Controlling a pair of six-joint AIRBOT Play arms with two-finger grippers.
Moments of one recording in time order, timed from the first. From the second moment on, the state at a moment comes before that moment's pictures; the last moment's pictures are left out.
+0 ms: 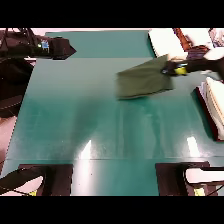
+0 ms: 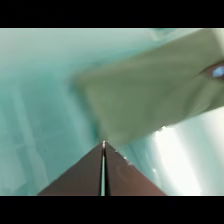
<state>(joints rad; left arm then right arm) -0.27 -1.16 1.57 1.12 -1.00 -1.54 -0.17 -1.46 1.45 -0.97 1.10 1.34</state>
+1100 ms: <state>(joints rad) -0.31 -1.16 1.57 1.11 -0.99 -1.58 -0.73 -1.43 1.79 -0.92 0.92 1.31</state>
